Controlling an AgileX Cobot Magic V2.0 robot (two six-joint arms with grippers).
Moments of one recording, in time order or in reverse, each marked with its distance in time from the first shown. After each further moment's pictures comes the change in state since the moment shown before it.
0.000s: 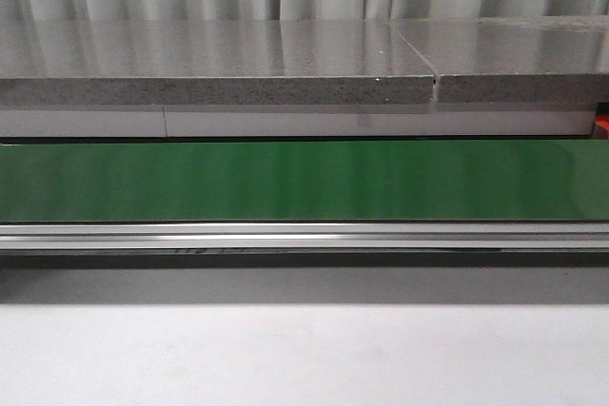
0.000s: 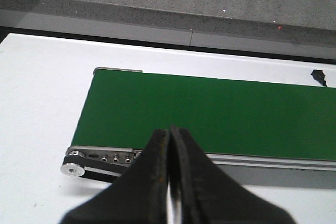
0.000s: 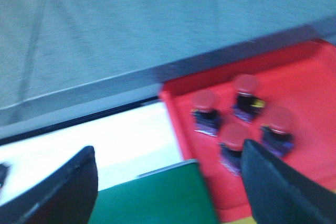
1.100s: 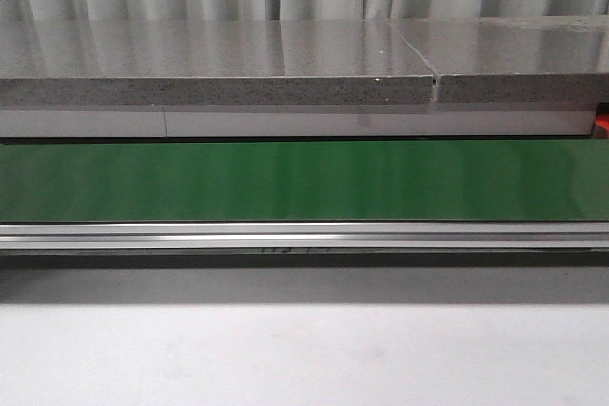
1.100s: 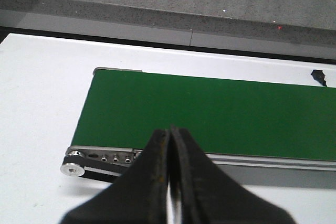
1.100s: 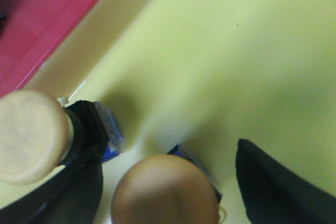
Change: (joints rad) left arm 0.000 0.000 0.000 0.000 0.000 0.000; right arm -0.517 0.596 -0.004 -0.050 -0.045 0.082
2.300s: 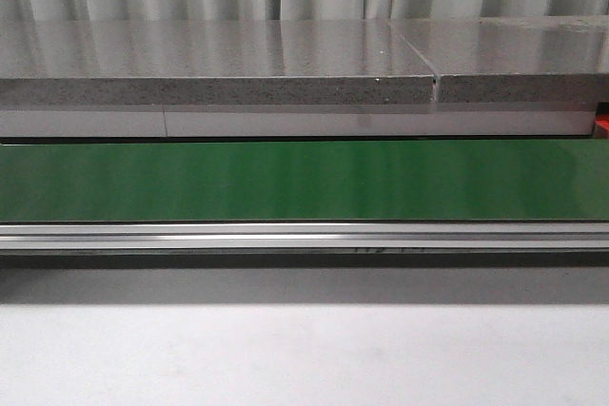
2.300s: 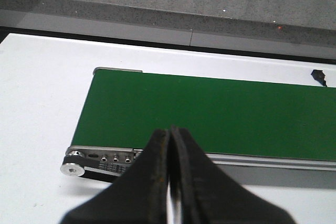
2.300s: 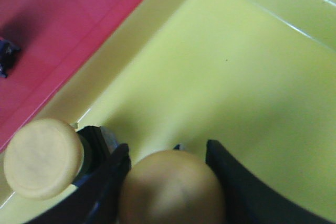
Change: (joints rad) left arm 0.000 0.000 0.000 0.000 0.000 0.000; right arm 0.000 -0.045 -0.002 -0.003 -0.039 -0.002
